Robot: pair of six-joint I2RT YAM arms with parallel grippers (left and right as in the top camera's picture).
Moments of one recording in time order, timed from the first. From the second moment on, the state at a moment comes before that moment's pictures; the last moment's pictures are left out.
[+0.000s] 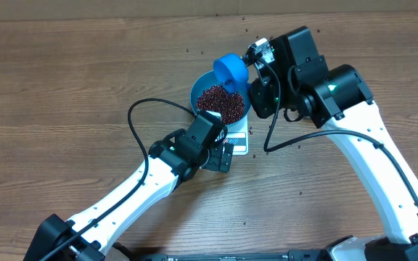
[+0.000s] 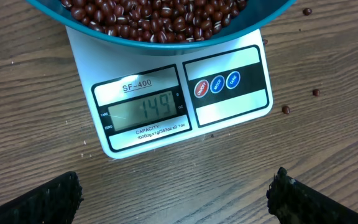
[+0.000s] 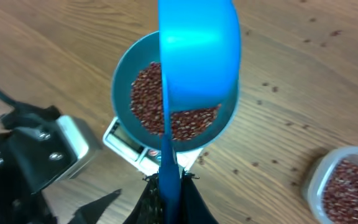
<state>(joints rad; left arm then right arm) -0.67 1.48 0.94 -0.53 -0.05 -0.41 0.44 1.58 1.67 -1.08 -0.12 -0.07</state>
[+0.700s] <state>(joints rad) -0.67 1.48 0.94 -0.53 -0.05 -0.41 0.44 1.58 1.67 -1.07 -0.09 -0.08</state>
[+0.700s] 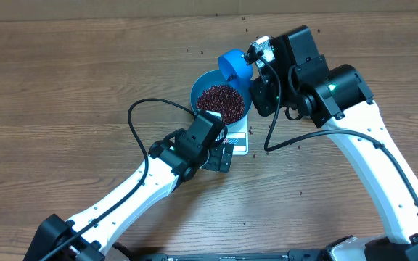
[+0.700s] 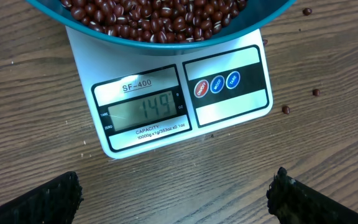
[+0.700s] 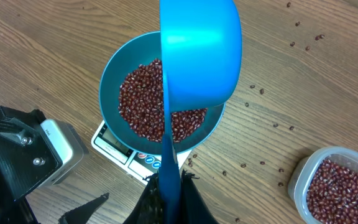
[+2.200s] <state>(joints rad) -0.67 1.48 0.94 -0.53 -0.05 -0.41 0.51 1.58 1.67 -1.08 0.02 -0.08</state>
